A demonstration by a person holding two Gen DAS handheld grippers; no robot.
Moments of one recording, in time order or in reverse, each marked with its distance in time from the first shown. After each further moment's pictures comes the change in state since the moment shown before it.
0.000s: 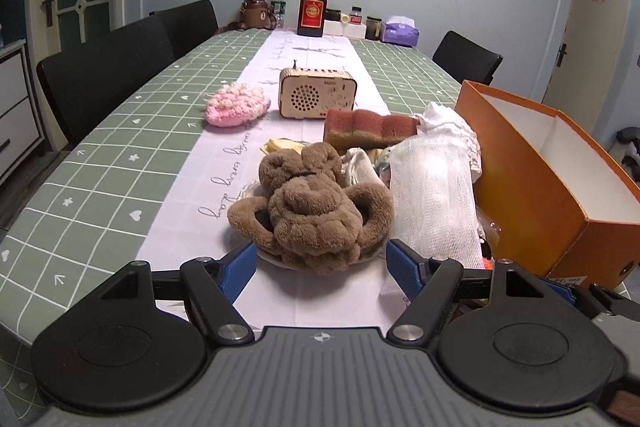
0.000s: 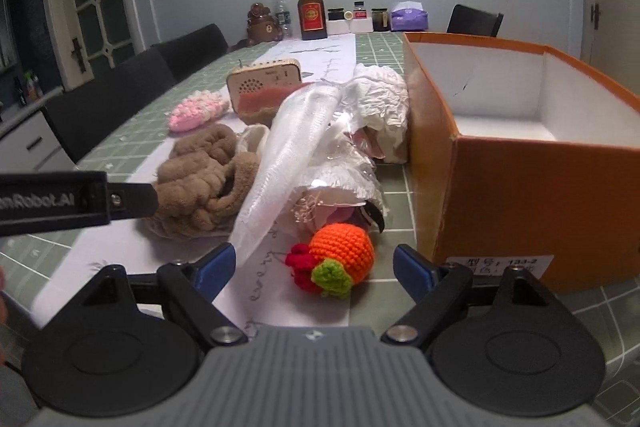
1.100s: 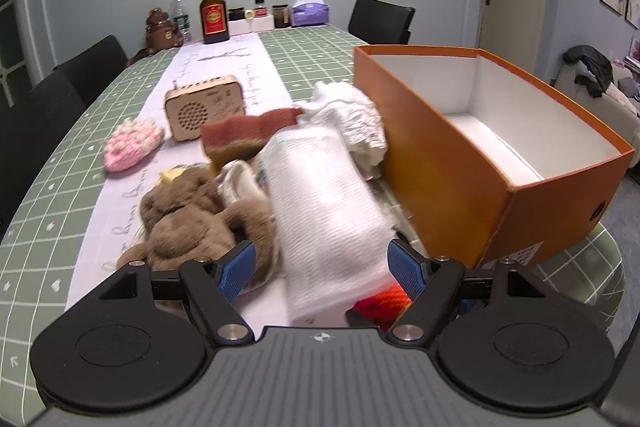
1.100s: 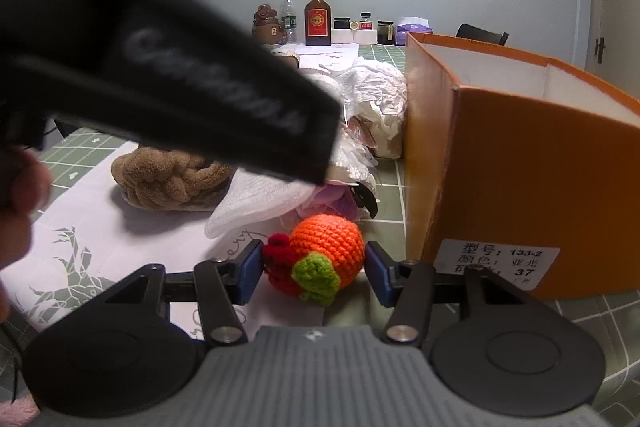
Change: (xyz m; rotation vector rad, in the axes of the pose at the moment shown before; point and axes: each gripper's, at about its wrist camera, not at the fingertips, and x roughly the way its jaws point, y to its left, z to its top) left arm 0.030 -0.088 0.009 0.274 0.029 -0.109; right arm 0.017 -0.013 -0.021 -0.068 -0.045 0.001
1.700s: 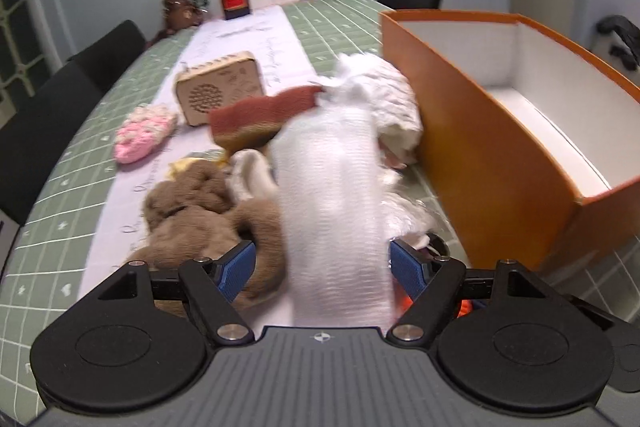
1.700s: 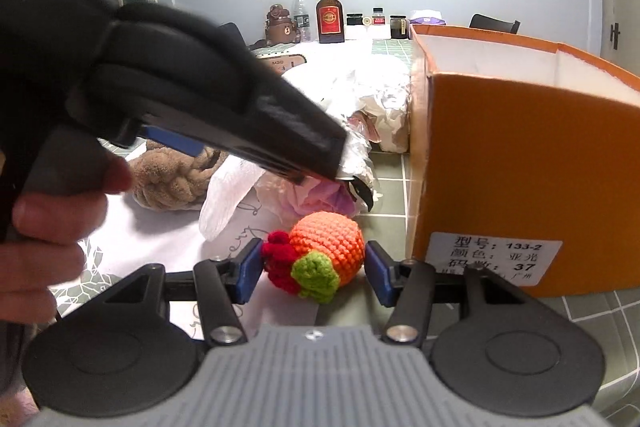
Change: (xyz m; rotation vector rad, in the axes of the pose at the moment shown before) left arm 0.034 -0.002 0.009 0.002 0.087 0.131; right arm 0.006 -0.029 0.001 0.021 0.009 0.073
